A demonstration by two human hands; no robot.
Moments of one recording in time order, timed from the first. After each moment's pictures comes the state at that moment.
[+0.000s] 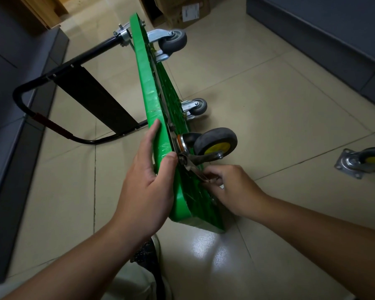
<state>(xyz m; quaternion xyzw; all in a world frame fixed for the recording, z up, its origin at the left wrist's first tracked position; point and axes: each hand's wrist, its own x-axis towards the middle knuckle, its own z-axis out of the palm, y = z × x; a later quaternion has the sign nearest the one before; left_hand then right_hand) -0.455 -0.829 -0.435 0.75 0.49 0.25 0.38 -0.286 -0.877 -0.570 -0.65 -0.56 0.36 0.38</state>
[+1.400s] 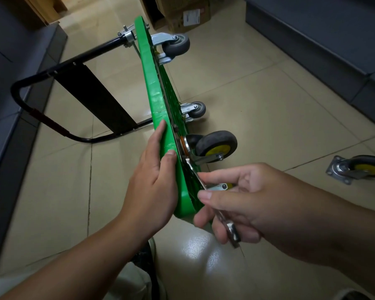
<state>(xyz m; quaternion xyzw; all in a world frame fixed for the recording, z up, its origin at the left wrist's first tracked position) -0.457 -0.828 -0.436 0.75 0.50 0.24 0.37 -0.299 -0.938 -0.418 -0.46 -0.25 0.70 0.48</state>
